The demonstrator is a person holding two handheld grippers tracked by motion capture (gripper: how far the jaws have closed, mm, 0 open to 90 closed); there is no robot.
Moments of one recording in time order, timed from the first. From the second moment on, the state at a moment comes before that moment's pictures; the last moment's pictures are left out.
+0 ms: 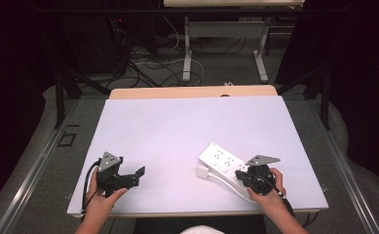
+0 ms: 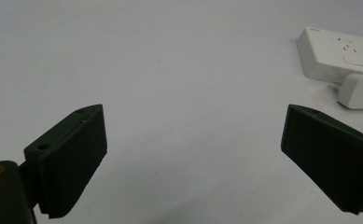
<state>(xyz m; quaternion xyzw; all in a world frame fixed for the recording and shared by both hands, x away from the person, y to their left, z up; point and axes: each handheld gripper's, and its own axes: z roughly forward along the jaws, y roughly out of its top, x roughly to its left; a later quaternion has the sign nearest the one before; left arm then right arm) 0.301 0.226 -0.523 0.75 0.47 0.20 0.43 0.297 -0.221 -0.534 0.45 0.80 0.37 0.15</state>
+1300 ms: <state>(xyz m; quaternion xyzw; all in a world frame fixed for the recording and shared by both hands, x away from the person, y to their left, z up) 0.301 0.226 -0.525 0.74 0.47 0.20 0.43 0.295 -0.221 -0.535 0.44 0.81 0.37 0.15</state>
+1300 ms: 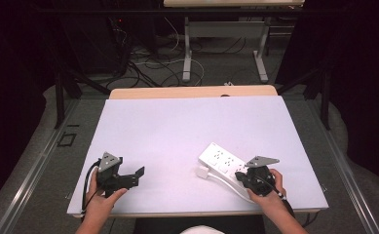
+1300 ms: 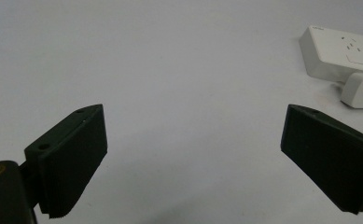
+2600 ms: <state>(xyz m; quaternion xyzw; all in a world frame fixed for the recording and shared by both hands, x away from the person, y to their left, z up) 0.302 0.228 -0.525 0.74 0.47 0.20 0.43 0.292 -0.241 -0.520 0.46 0.76 0.43 0.14</state>
